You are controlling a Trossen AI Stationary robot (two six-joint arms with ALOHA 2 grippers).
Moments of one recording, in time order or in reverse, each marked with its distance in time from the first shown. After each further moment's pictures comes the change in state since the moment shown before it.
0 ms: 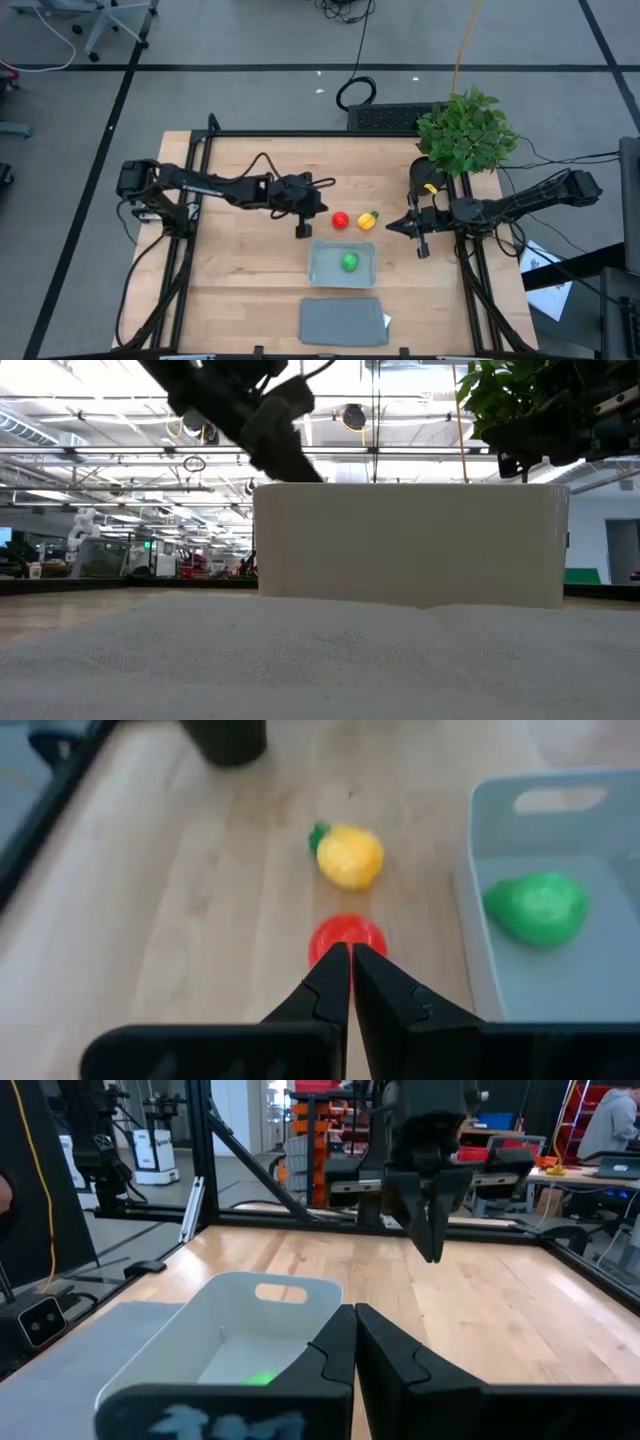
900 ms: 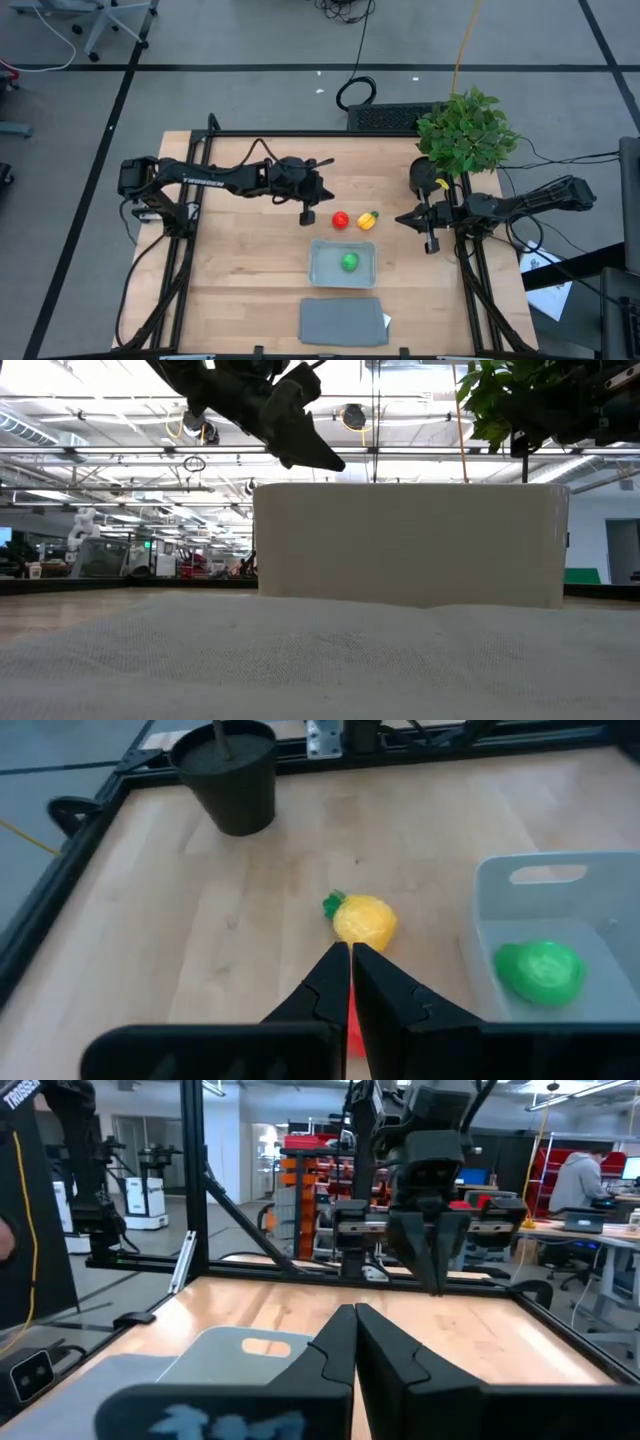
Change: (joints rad) left arm 0.097 0.000 0.053 0.050 0.123 0.053; right arm 0.000 -0.256 0.000 -0.130 0.030 -0.036
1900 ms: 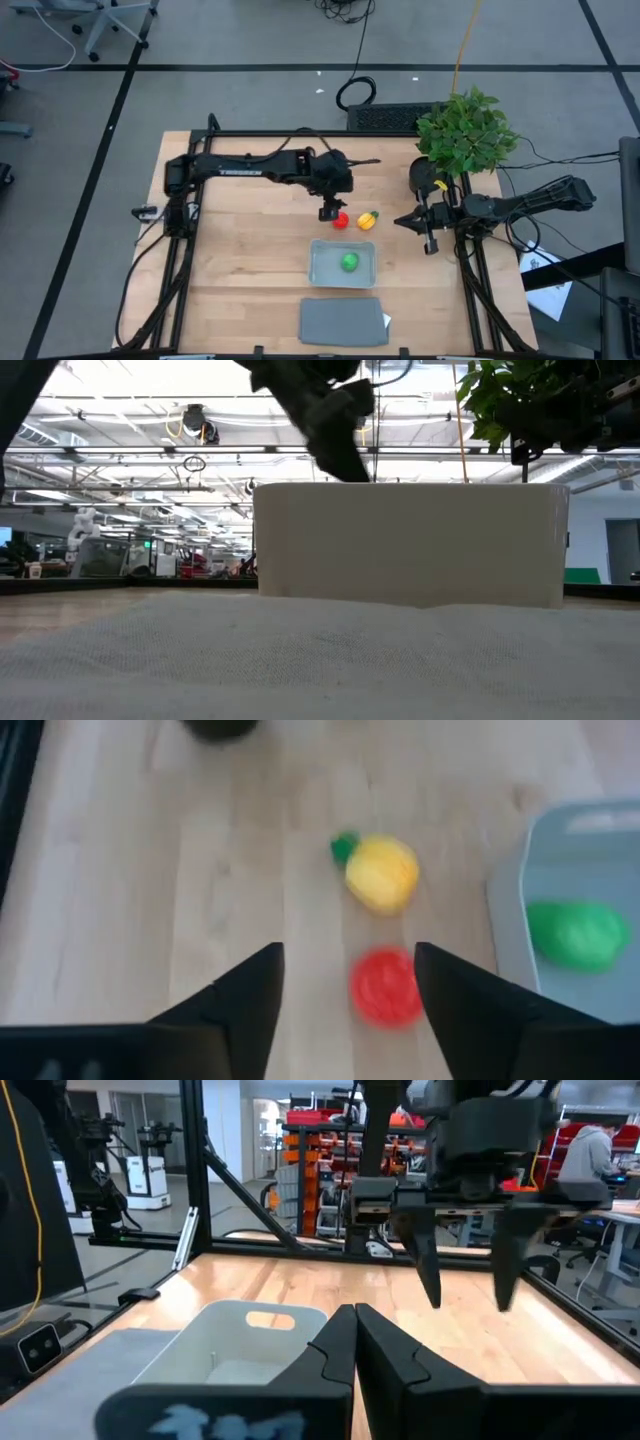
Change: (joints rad) left arm 0.004 0.338 0.605 -0.640 -0.001 0.034; right arm 0.000 -0.005 0.000 -0.064 -0.008 0.018
